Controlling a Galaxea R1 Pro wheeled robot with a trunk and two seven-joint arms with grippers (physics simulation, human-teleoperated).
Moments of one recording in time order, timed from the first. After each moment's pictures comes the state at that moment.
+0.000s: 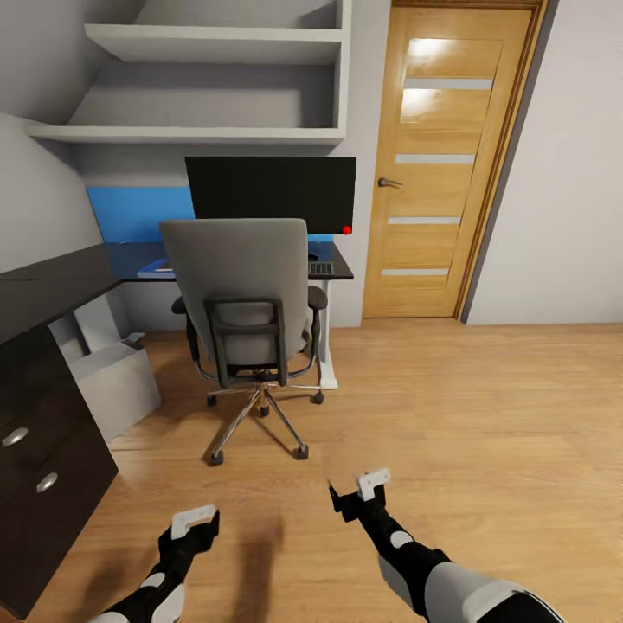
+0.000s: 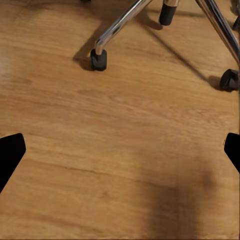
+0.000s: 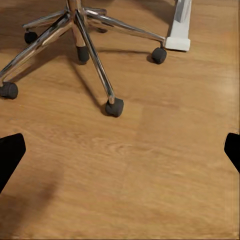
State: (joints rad) left arm -0.56 0.03 -0.10 -0.12 0.31 -0.43 0.01; right arm -0.71 0.14 0.34 -0.04 -0.12 -0.48 0.06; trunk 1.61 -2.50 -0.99
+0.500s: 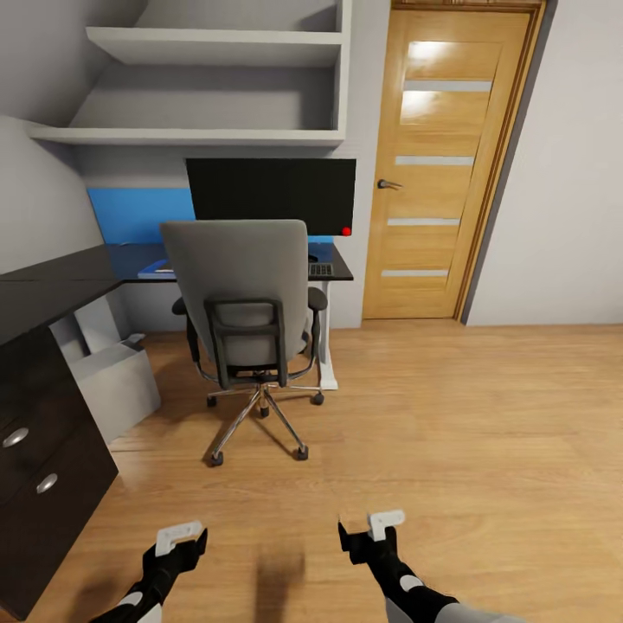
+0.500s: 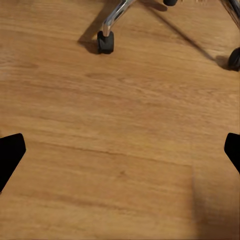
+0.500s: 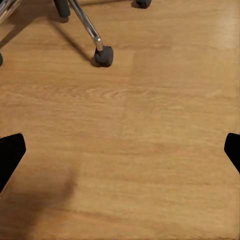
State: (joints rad) left arm -0.56 0.09 -0.10 -0.02 0.32 -0.46 -0.09; right arm -0.62 0.14 0.34 0.02 -0.26 -0.49 0.06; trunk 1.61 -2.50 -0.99
